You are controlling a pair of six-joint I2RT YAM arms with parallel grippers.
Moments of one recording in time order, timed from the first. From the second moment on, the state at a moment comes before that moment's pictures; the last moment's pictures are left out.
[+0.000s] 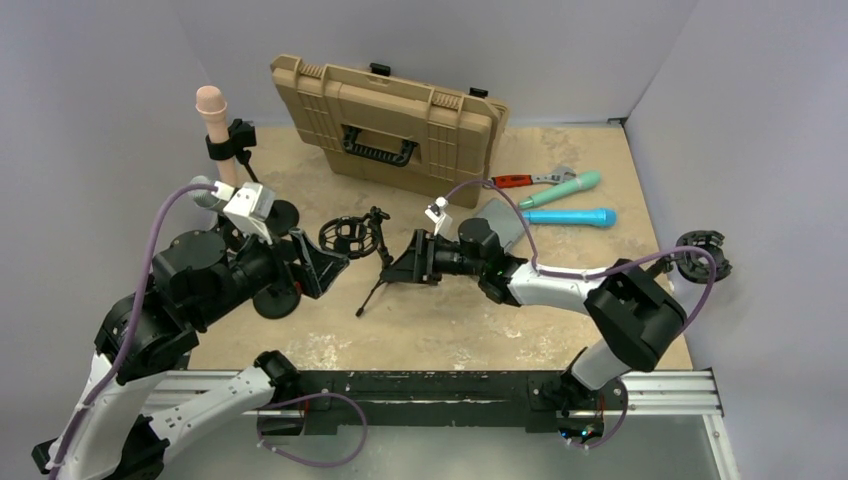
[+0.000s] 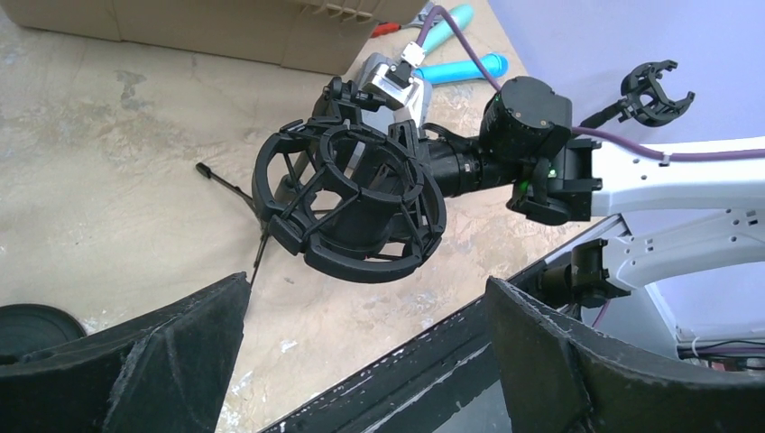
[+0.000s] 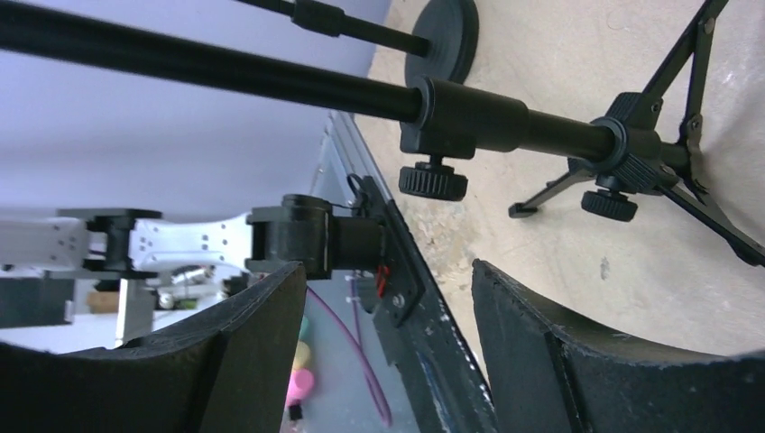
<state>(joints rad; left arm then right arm) -0.75 0.70 1.36 -1.00 -0.09 -0.50 0.80 1.54 0.74 0.53 -0.53 1.00</state>
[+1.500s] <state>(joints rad) -0.75 0.61 1.31 -0.99 -0.11 -0.52 0.92 1.65 0.97 0.30 -0.04 0.75</state>
